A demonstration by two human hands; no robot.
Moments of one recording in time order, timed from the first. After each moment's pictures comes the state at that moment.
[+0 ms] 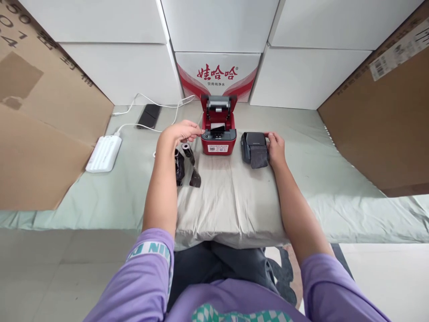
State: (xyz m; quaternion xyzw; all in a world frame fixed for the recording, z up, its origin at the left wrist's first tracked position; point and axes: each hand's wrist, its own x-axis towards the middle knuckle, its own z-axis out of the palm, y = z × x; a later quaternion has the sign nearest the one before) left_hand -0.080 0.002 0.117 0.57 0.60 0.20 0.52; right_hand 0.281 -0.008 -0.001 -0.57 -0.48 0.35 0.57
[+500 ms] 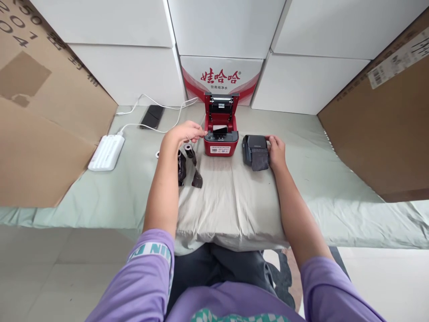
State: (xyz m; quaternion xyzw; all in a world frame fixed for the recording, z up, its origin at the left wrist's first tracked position) left_hand -0.073 -0.007 0.126 0.59 0.60 0.21 0.50; right_hand 0.279 -0.009 0.001 -0.56 -0.49 0.35 0.57
